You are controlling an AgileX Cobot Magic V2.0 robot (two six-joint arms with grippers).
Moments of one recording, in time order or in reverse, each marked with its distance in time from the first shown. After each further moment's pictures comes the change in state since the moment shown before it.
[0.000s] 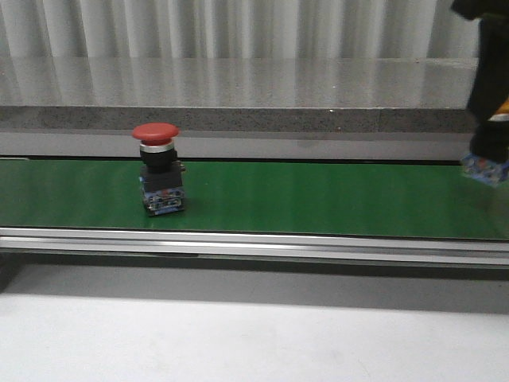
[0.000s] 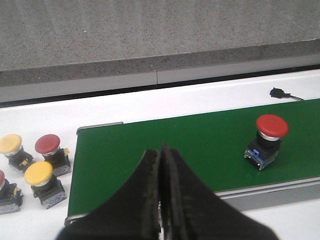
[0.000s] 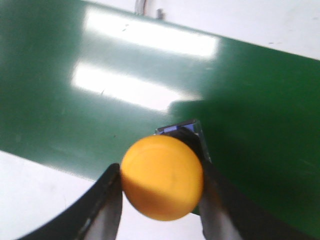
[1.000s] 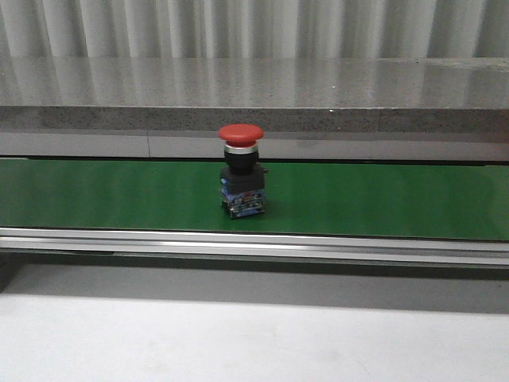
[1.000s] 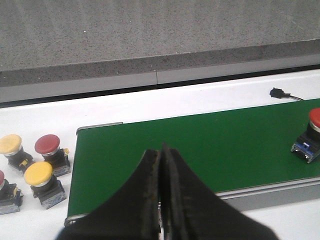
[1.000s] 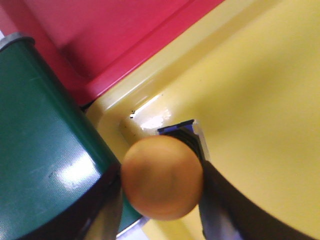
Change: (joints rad) left arm 0.000 0.000 0.000 0.000 0.000 0.000; right arm -0.767 0.056 0.149 -0.035 -0.155 0.106
